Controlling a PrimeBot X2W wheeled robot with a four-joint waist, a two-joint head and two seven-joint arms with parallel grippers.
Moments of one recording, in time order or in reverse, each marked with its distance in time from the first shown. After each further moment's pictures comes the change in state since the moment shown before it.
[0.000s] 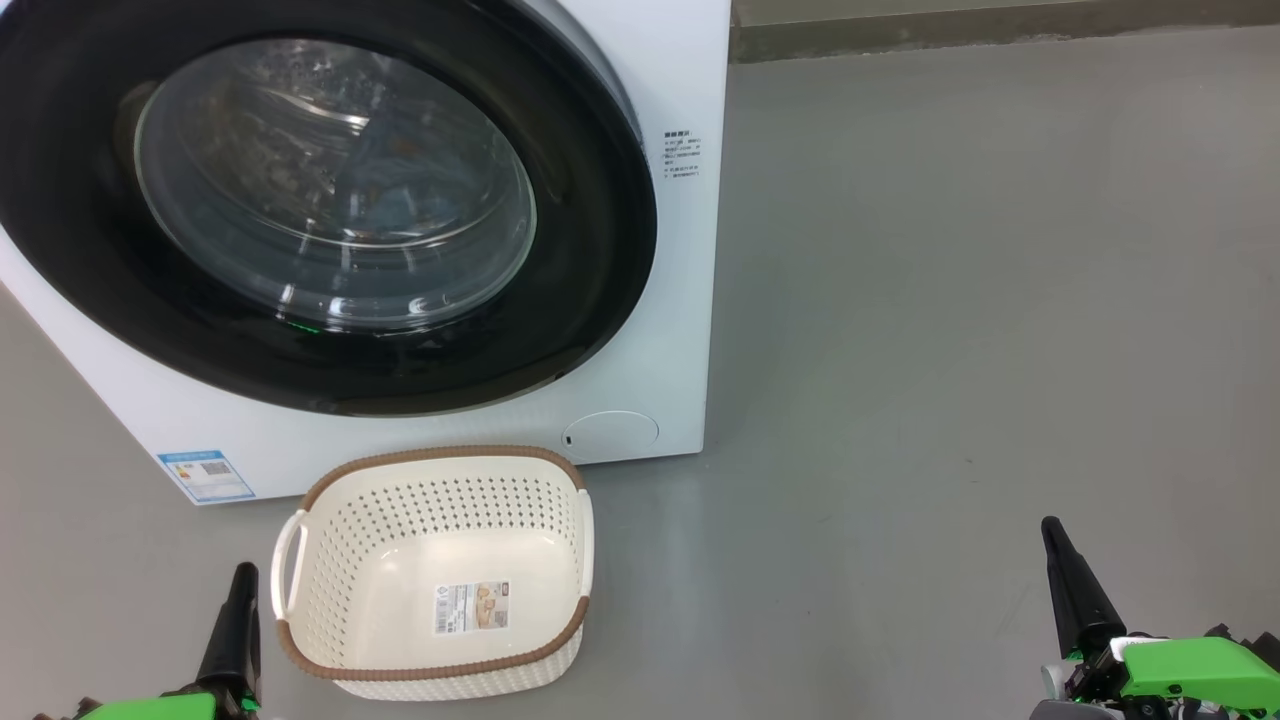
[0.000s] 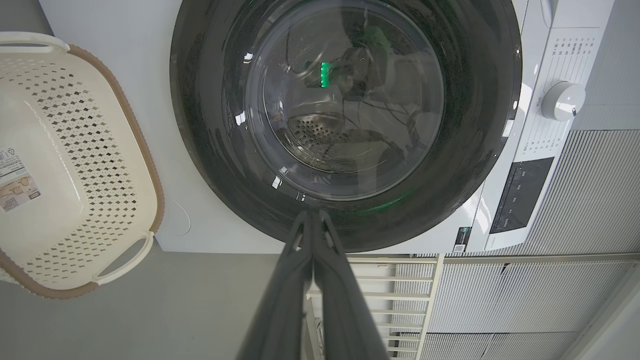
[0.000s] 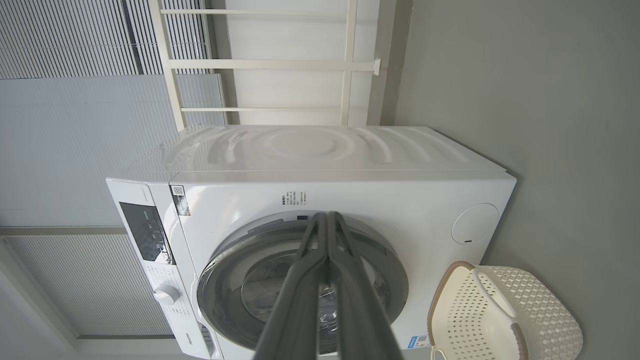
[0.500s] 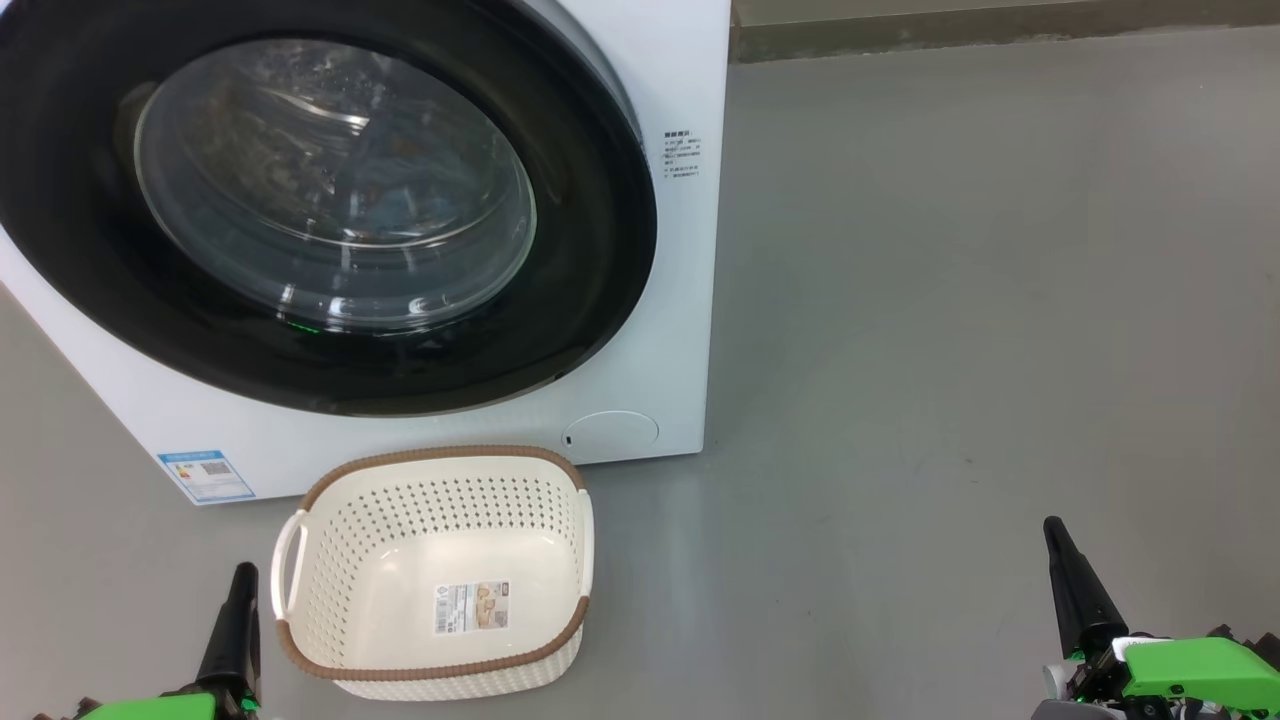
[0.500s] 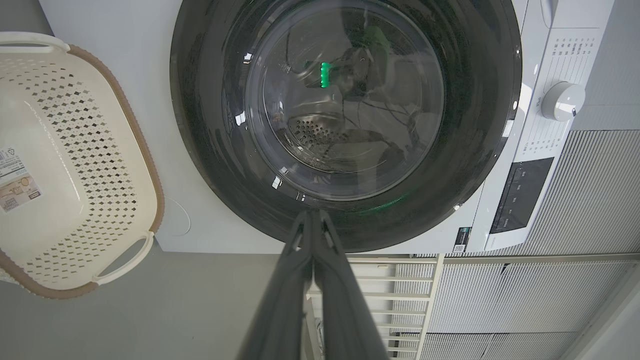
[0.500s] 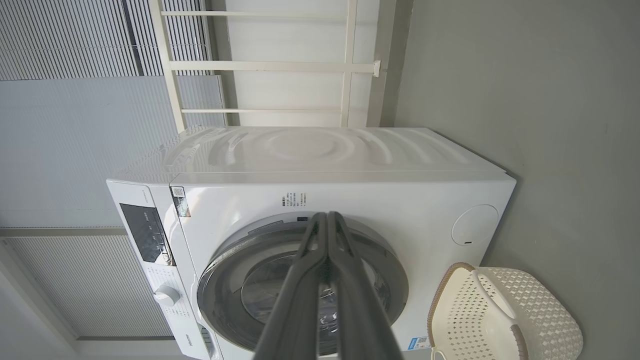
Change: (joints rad) left arm 0.000 0.000 0.000 0.000 0.000 0.000 0.000; right arm 0.000 0.001 -0.005 0.000 -0.001 0.000 0.000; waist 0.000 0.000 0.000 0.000
